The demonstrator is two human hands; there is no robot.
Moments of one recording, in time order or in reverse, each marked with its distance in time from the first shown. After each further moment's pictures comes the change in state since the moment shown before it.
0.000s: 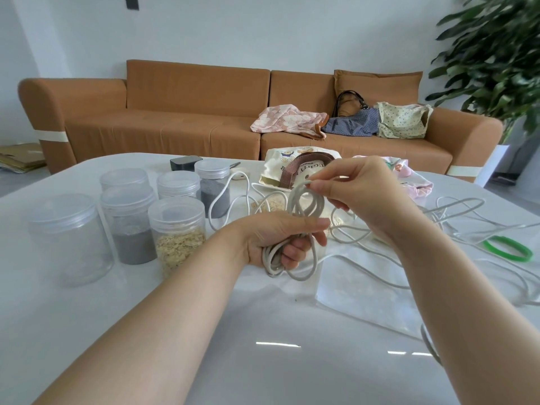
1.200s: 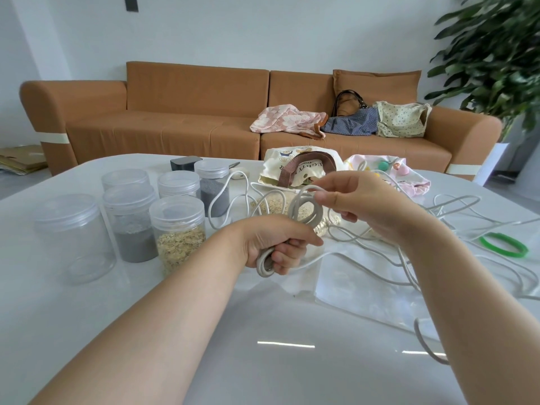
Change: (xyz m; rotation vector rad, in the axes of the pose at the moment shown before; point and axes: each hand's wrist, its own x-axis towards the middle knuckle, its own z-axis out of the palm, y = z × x) left_hand -0.003 0.000 0.005 0.221 0.043 -0.111; right_hand -0.003 0.017 -0.015 0.036 -0.239 0.146
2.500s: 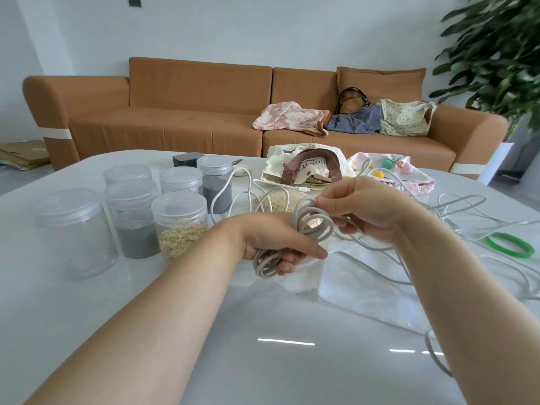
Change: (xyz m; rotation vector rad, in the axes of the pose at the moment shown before) left_hand -0.005 -0.002 -0.005 0.194 -0.047 0.097; right_hand 0.007 0.007 0.005 0.185 -0.101 0.221
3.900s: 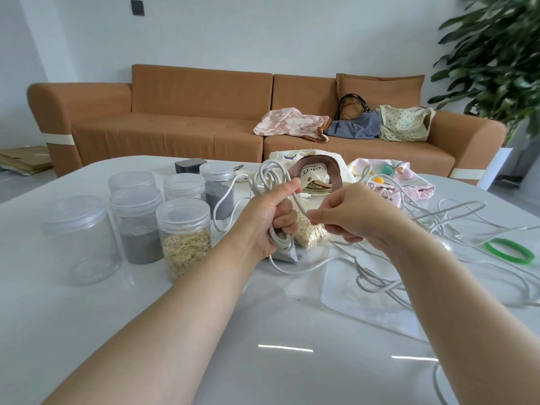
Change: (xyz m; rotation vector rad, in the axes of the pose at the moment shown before) left_hand 0.015 0.003 -0.001 -0.918 0.513 0.370; right_hand -0.004 -0.009 0.017 -0.388 0.200 0.043
